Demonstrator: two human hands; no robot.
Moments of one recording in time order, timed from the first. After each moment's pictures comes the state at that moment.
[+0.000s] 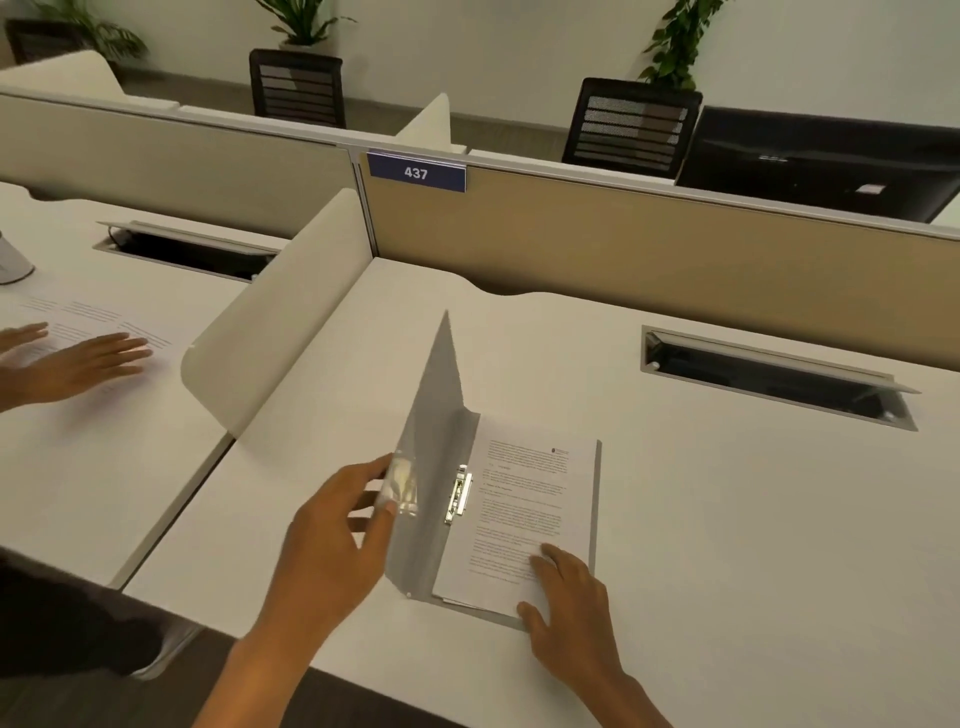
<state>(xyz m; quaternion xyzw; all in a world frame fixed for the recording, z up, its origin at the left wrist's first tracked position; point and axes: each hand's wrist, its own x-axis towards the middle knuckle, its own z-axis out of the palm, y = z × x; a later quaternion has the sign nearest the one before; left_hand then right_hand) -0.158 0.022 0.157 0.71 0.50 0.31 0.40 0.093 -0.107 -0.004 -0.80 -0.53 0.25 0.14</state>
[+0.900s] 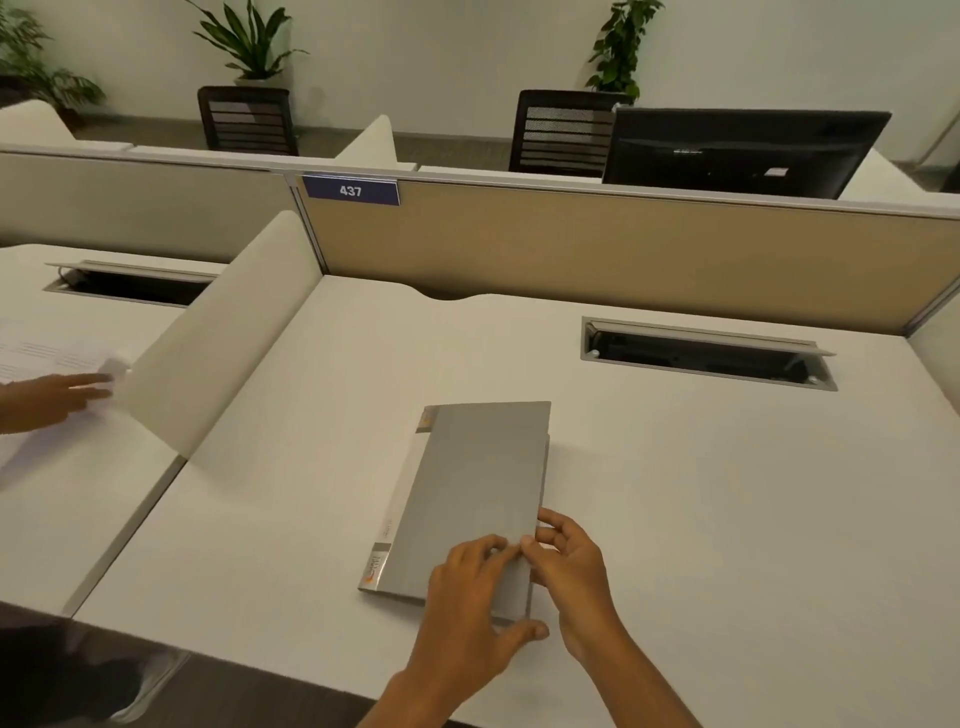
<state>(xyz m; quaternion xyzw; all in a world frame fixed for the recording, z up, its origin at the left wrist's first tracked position) -0.010 -0.095 0.038 0.87 0.39 0.15 0.27 0.146 -0.129 0.049 -0.69 -0.15 0.45 0.55</state>
